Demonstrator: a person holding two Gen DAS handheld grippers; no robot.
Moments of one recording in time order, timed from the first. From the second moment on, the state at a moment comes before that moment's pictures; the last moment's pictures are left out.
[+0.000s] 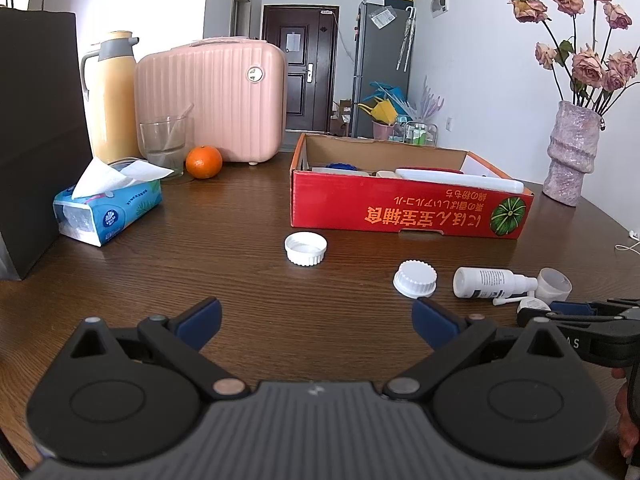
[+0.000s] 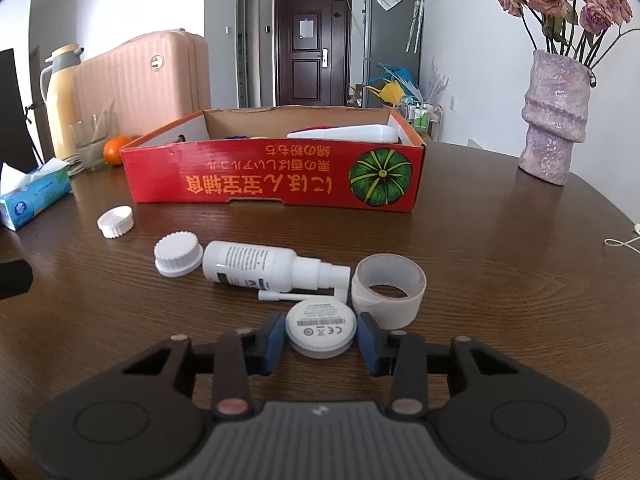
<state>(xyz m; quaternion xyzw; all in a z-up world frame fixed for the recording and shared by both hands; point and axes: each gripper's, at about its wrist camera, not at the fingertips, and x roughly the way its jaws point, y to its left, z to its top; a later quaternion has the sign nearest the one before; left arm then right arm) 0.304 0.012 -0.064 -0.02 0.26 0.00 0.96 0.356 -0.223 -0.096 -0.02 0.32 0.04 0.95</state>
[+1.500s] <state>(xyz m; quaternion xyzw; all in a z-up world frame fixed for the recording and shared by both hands) 0.318 -0.156 -0.055 0.06 0.29 -0.08 0.95 0.294 -0.383 -0.042 0.01 0.20 -0.03 0.98</state>
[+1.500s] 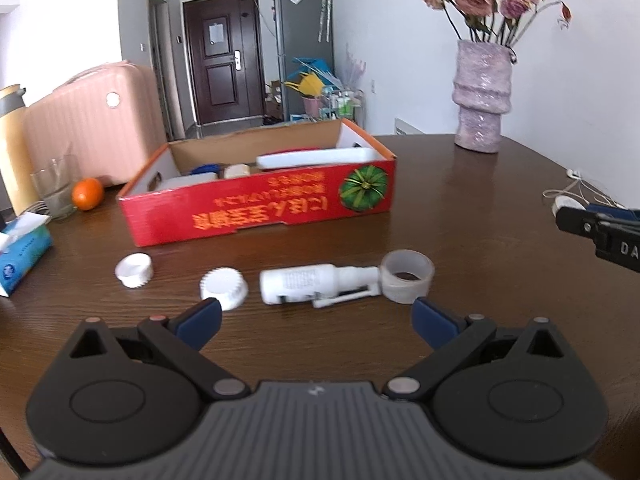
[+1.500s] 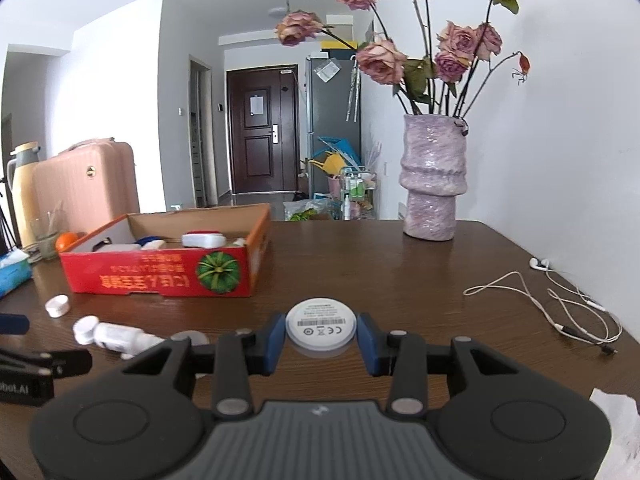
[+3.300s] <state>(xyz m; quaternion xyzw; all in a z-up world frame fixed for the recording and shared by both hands) 0.385 -0.231 -0.080 0.06 0.35 -0.13 0.93 0.300 -0.415 -0.069 0.08 0.21 -0.06 0.97</state>
